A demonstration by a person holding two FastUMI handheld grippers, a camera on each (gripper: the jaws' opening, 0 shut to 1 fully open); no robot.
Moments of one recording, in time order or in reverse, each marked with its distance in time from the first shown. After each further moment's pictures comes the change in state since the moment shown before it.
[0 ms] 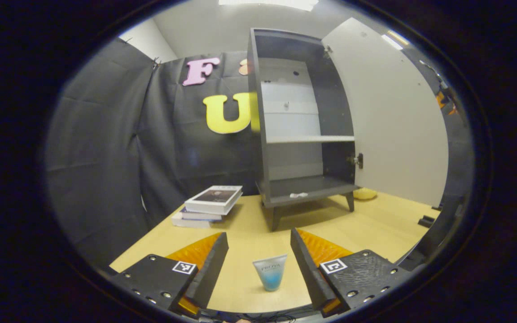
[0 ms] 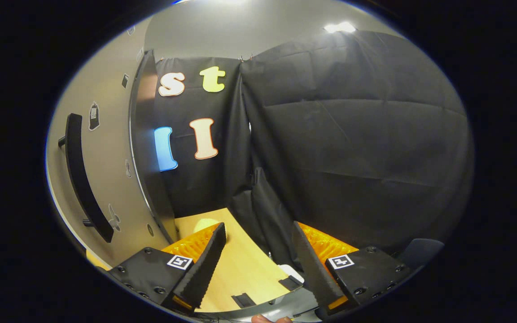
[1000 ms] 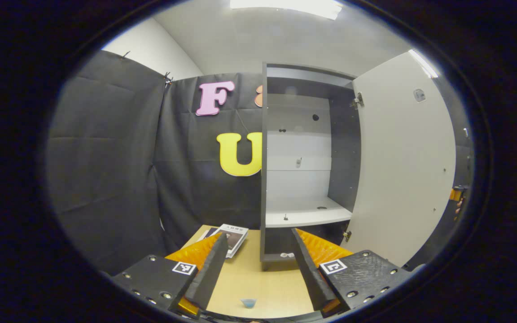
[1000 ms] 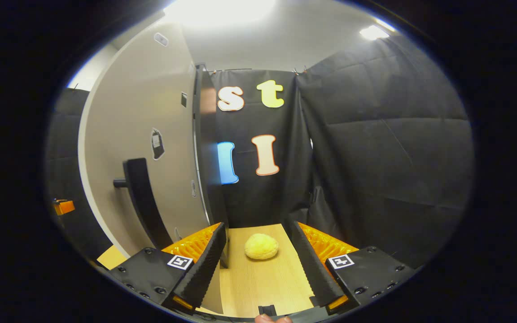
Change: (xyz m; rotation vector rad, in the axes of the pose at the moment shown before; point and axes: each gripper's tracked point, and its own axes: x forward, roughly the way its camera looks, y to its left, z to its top) left arm -0.008 0.005 0.067 -0.087 0.044 0.156; right arm -0.024 0.083 0.075 -0.110 -0.143 0.403
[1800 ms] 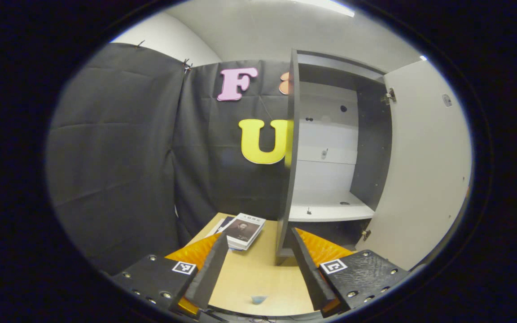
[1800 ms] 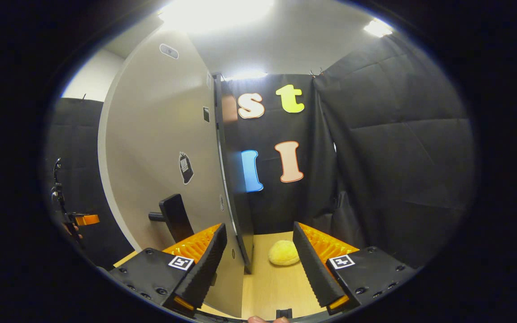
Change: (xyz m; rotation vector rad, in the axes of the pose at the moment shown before) left arm -0.006 0.014 -0.011 -0.046 0.087 0.090; right arm 0.003 0.031 0.021 0.026 0.016 0.107
